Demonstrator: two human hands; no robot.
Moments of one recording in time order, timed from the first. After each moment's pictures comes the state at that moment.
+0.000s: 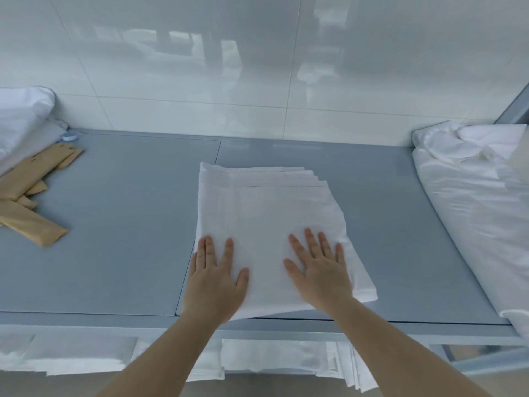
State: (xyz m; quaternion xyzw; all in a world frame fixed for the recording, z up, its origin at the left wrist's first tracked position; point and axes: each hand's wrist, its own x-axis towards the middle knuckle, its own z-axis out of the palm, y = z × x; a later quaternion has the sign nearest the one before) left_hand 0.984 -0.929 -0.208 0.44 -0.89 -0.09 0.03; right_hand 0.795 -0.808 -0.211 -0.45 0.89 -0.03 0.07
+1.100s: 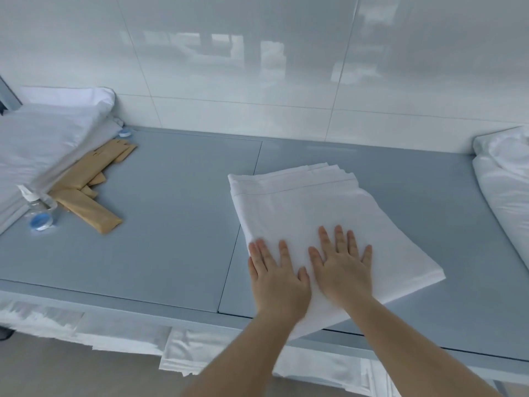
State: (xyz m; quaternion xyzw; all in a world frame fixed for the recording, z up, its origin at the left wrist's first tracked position) left_hand 0.943 -0.905 -0.207 0.51 -0.85 -0.16 0.04; right_hand 0.818 -0.858 -0.206 -0.41 0.91 -0.03 0.07
